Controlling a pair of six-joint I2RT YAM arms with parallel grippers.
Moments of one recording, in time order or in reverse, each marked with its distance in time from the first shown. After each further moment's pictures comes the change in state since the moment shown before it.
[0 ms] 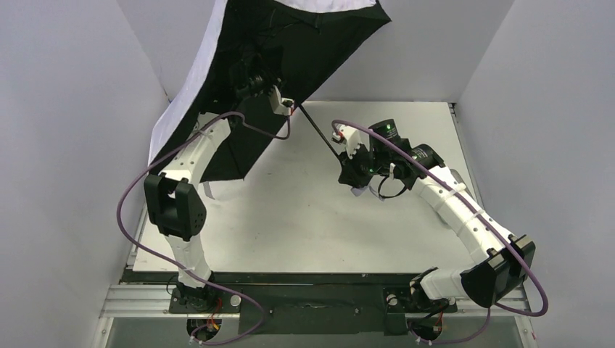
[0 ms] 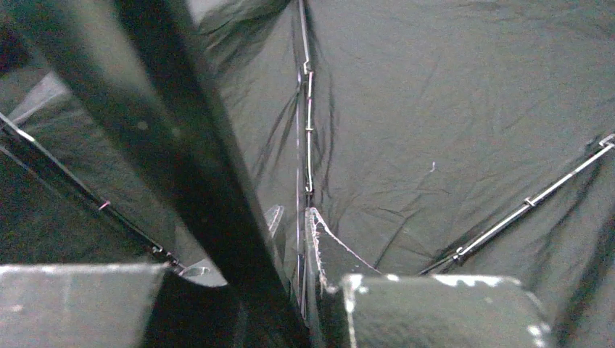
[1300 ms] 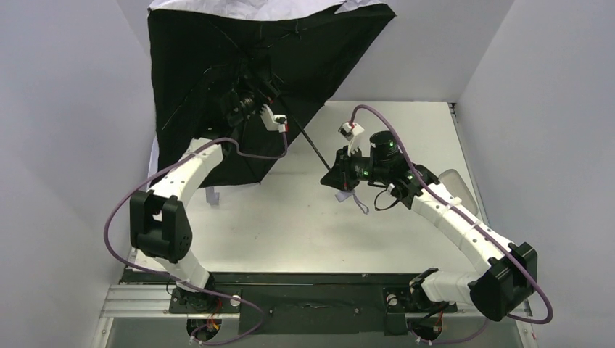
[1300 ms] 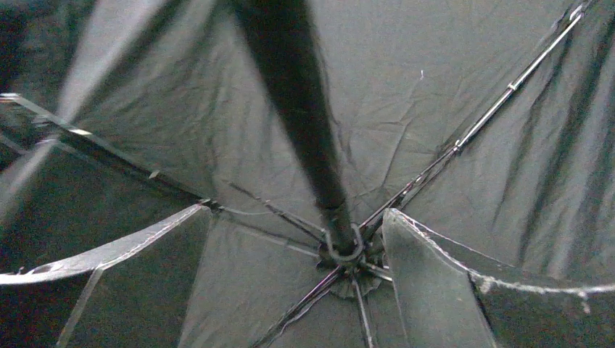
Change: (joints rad) left arm 0.003 -0.181 -0.412 0.285 -0.133 -0.043; right arm 0.026 -0.082 -0.245 0.456 -0.118 0.531
